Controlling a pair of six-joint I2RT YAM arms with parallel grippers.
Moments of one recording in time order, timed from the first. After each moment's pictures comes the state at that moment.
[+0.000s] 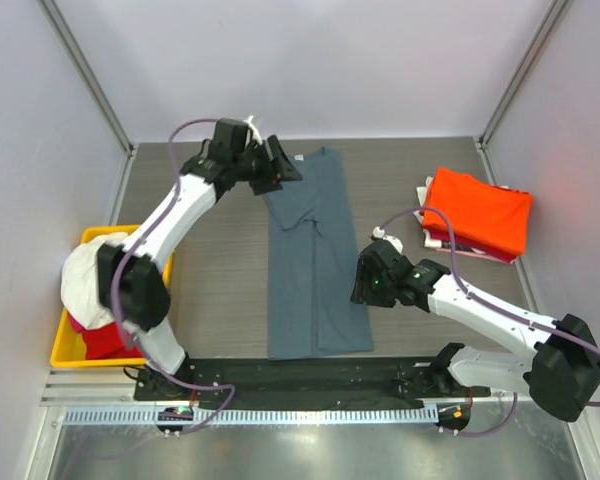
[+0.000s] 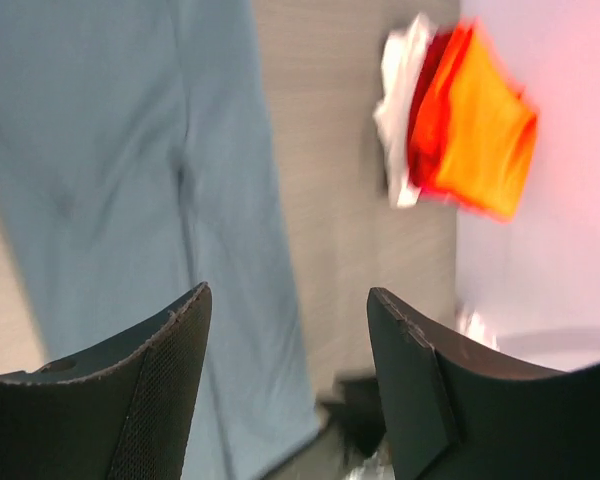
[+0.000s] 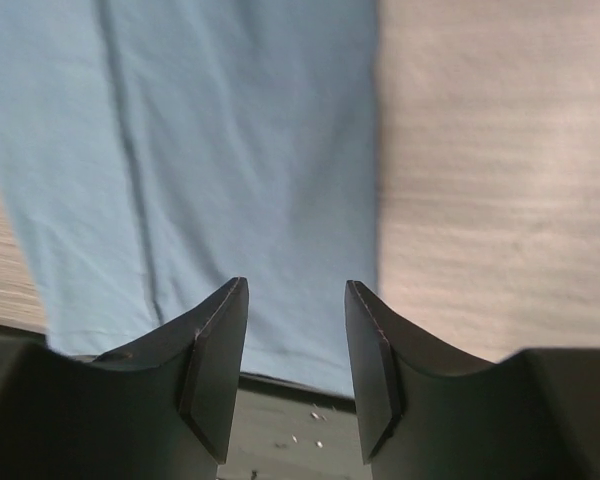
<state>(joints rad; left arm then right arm) -0.39 1.80 1.67 -0.51 0.38 -0.72 0.74 1.14 0.72 -0.61 0.11 0.81</state>
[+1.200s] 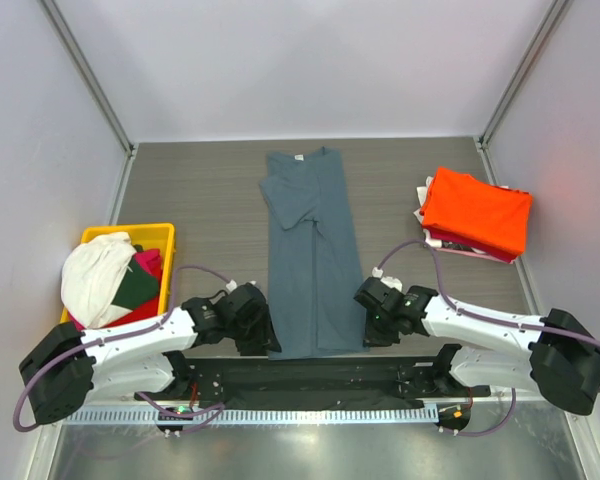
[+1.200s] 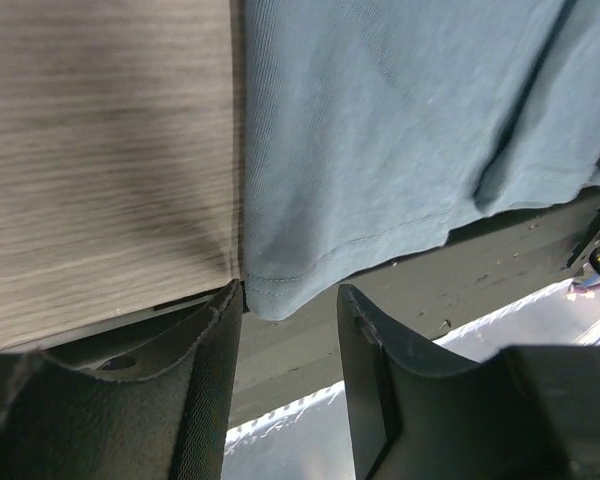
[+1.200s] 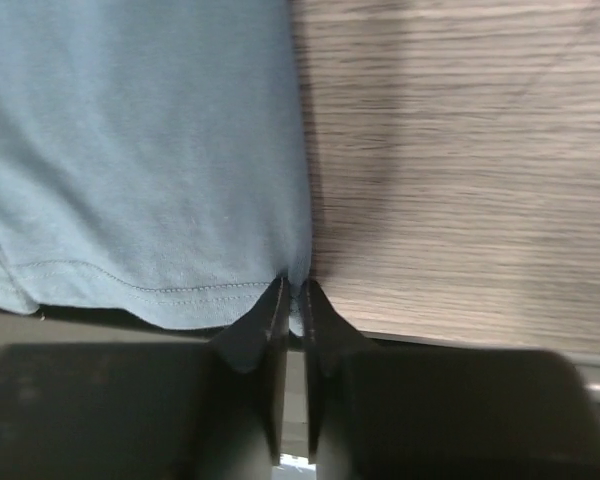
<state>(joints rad) -0.95 1.05 0.45 -0.46 0.13 -1.15 0.93 1.12 0.52 -0.68 0.06 1.03</state>
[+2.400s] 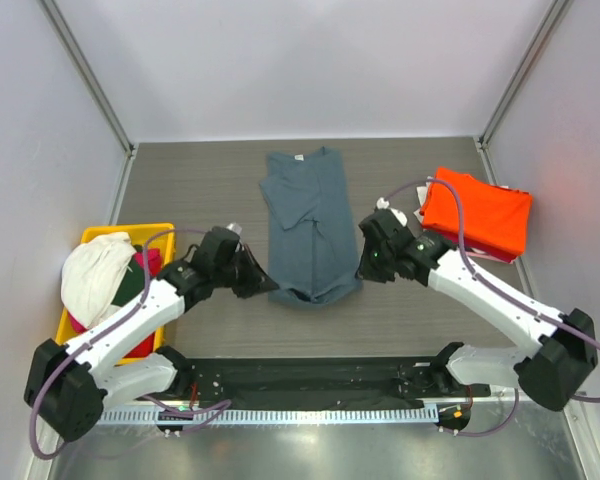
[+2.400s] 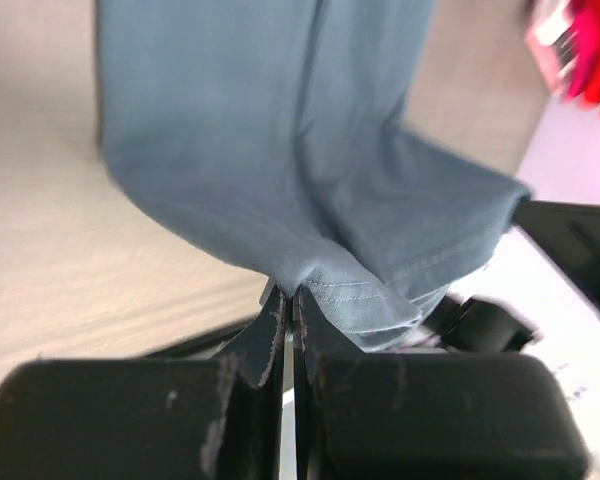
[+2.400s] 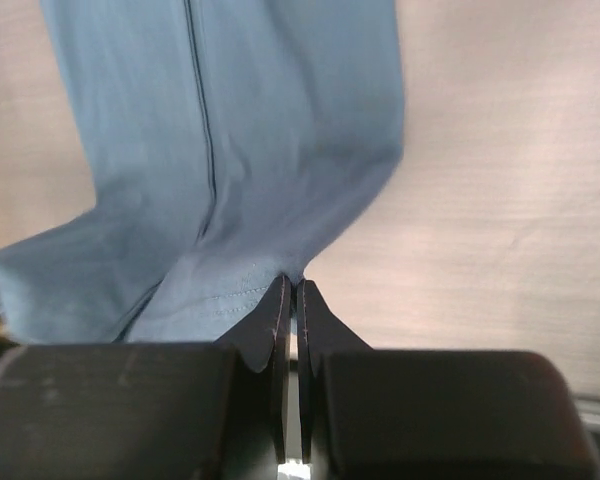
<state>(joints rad) -0.63 1.03 0.68 -0.46 0.22 -1.08 0.72 1.17 0.97 -0.82 0.14 0.86</state>
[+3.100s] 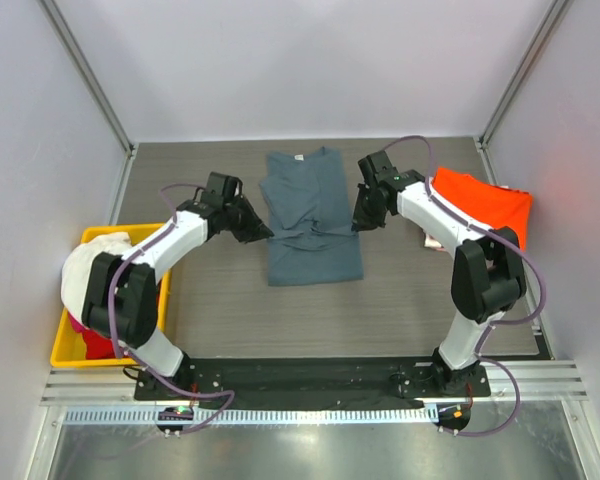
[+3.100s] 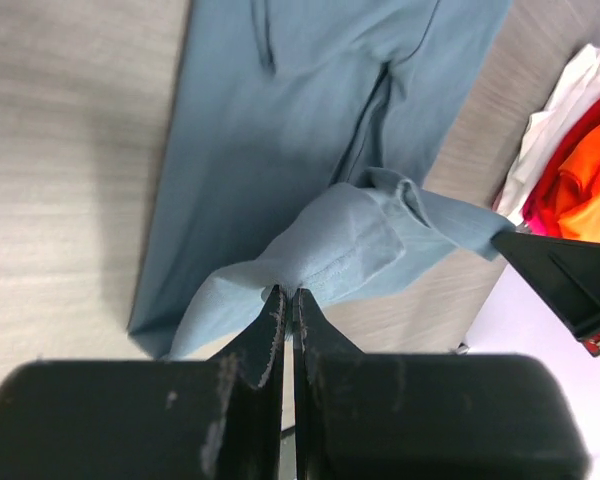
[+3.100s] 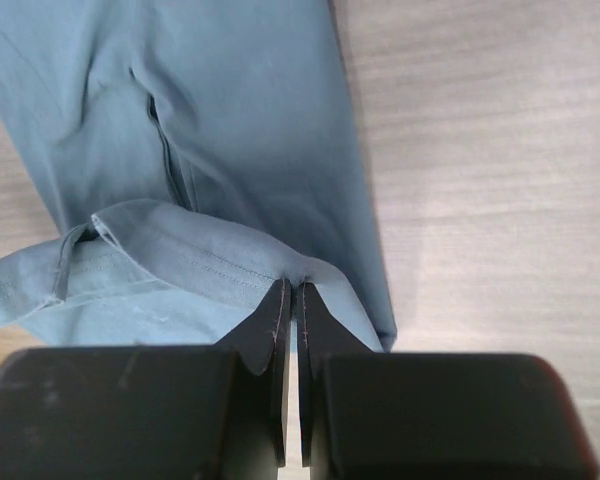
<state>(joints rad) -0.34 1.59 1.10 -0.41 0.30 -0.94 0.40 1.74 1.40 -0.73 0.00 0.62</state>
